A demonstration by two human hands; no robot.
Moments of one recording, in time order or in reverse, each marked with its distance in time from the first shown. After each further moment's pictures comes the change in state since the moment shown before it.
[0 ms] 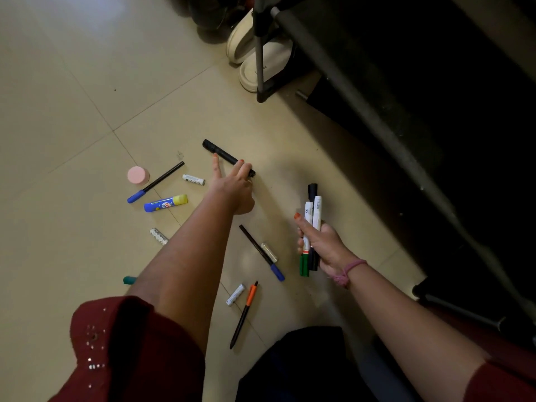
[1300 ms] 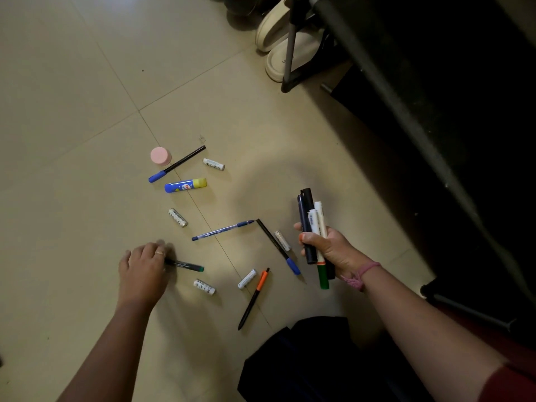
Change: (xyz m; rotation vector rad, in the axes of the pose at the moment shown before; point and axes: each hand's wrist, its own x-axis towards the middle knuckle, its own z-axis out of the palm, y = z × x) left_hand -0.174 -0.037 0.202 -0.499 0.182 -0.588; right_hand -0.025 0.004 0.004 -0.165 -0.236 0.034
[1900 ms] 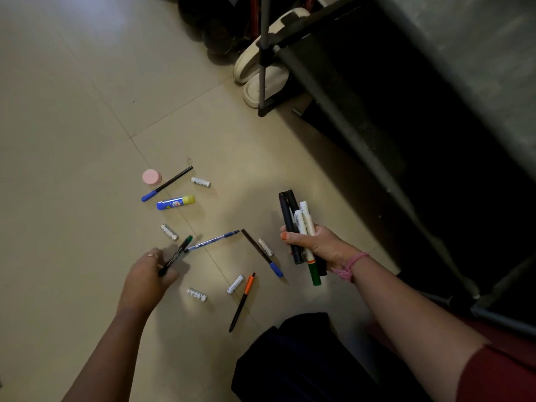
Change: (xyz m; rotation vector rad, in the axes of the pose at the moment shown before) left_hand -0.018 0.031 -0.073 -0.495 -0.052 -0.026; right_hand -0.045 -0.044 -0.003 -0.135 0.027 0.016
